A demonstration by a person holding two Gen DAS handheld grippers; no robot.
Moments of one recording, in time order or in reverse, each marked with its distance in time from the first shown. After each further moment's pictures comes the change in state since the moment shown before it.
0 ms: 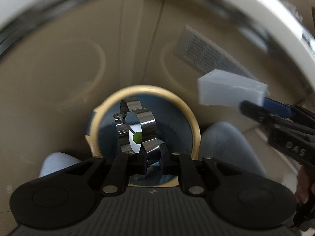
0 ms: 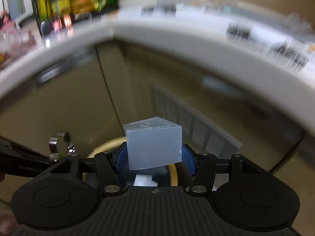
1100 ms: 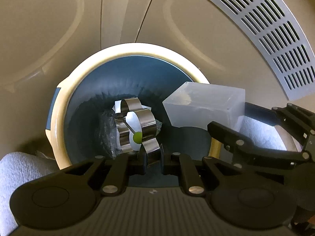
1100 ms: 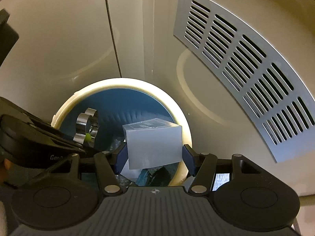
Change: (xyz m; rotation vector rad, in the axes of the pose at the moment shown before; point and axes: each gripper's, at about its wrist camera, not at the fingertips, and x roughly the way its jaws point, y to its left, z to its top) left arm 0.142 0.020 0.027 -0.047 0.231 -0.080; right arm 0.145 0.048 -0.018 -0.167 0.319 -0.033
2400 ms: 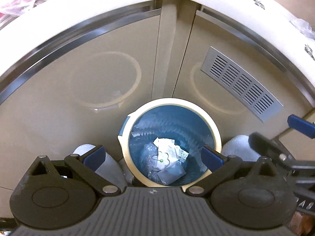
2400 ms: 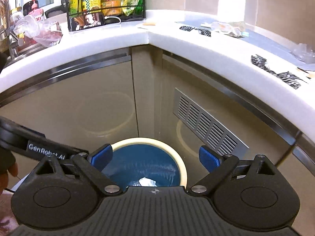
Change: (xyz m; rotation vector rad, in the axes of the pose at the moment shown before) left arm -0.210 -0.060 -0.106 -0.067 -0.373 0.278; right arm -0.196 0.010 -0.058 0.041 -0.417 0.021
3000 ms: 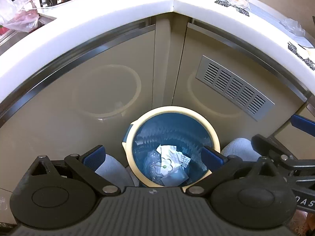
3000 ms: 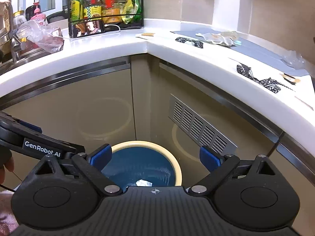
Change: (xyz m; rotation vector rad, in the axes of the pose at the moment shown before) left arm -0.023 -0.002 -0.012 0.038 -0.066 0.020; right arm -0.027 0.003 -0.005 -0.005 -0.038 -0.027
